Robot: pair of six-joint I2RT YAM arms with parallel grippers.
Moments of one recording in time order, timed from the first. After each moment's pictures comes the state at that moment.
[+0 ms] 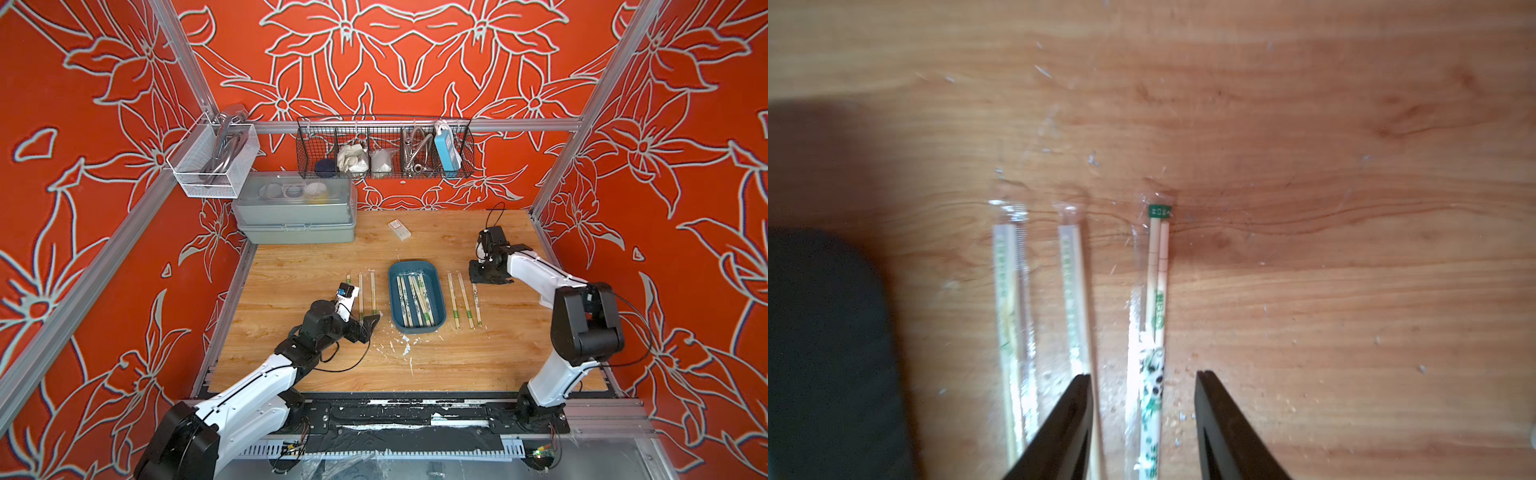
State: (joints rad) left arm -0.47 0.87 0.29 0.15 0.16 -0.22; right arm 0.20 1.66 1.18 -0.65 0.01 0.18
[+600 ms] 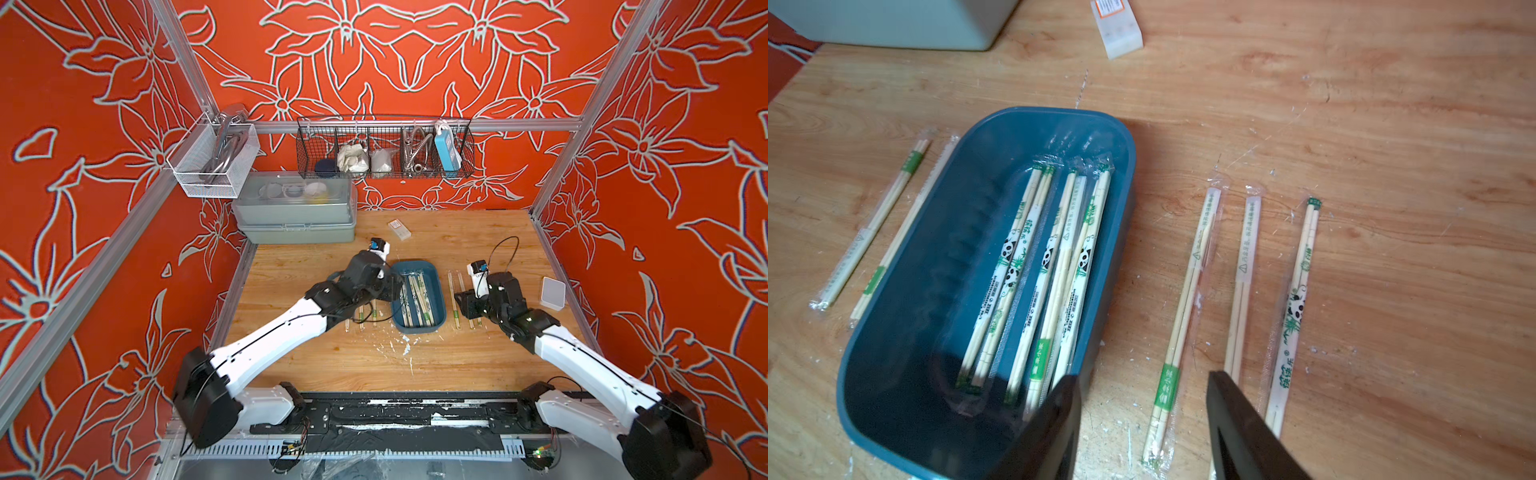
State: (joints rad) left arm -0.72 1.37 1.12 -0.42 -0.07 -0.49; right arm 0.47 0.96 0.53 -0.20 0.01 0.18
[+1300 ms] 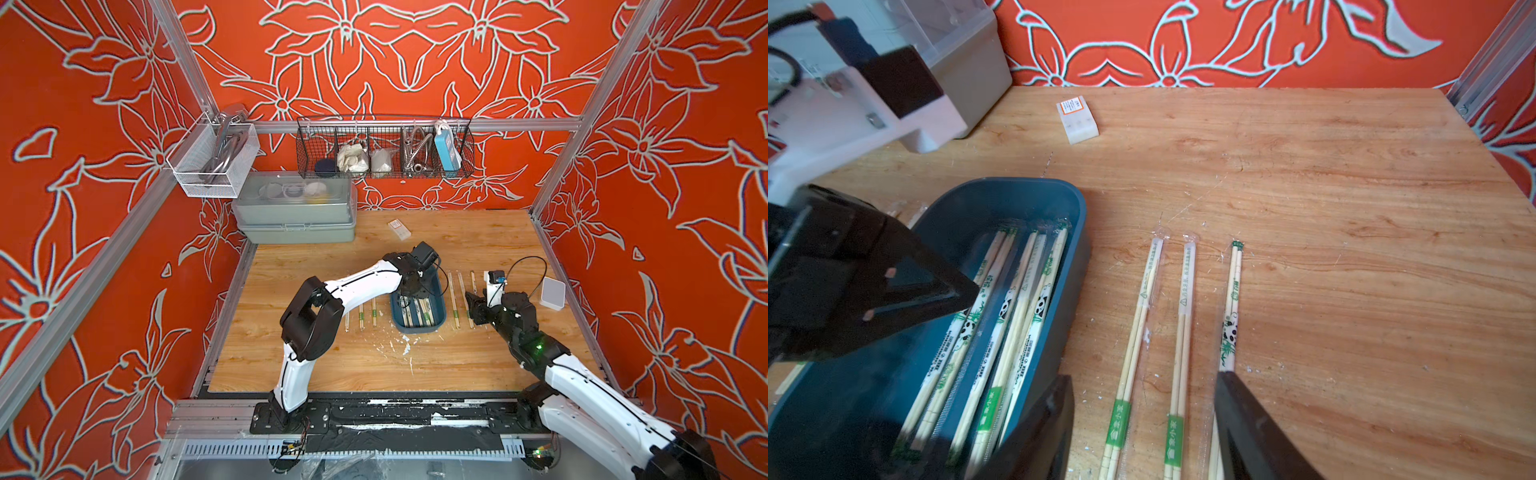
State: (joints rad) left arm -0.75 2.03 1.62 -0.72 -0.05 -0.56; right arm 0.47 0.80 0.37 -0.02 0.15 0.17
